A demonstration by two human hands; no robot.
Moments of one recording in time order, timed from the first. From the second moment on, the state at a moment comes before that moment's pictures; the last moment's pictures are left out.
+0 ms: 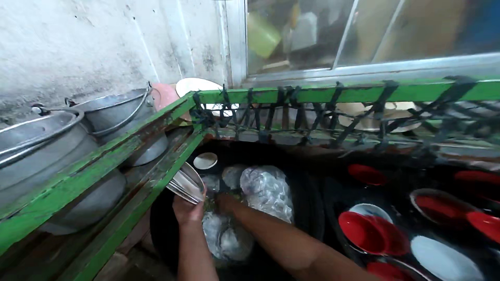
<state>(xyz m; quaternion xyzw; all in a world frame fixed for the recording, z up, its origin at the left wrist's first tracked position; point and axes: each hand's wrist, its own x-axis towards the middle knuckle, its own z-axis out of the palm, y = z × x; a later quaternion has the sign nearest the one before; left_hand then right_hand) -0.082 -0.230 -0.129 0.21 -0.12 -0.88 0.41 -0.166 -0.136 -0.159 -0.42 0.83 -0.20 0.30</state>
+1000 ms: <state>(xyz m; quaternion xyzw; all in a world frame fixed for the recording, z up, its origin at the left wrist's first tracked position) -0.094 -0.217 -0.144 0.26 -0.22 -0.89 0.30 -0.169 -0.122 -0.042 -0.44 0.81 -0.37 0.14</state>
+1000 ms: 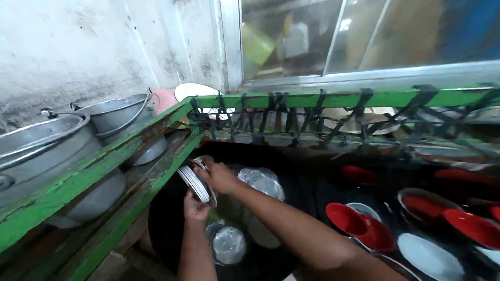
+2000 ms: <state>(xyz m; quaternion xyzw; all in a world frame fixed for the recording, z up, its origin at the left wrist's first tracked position) -0.083 -0.226 -0.128 0.25 -0.22 -0.87 0.36 -0.132 -0.145 -0.157 -0.50 0.80 -0.10 0.31</state>
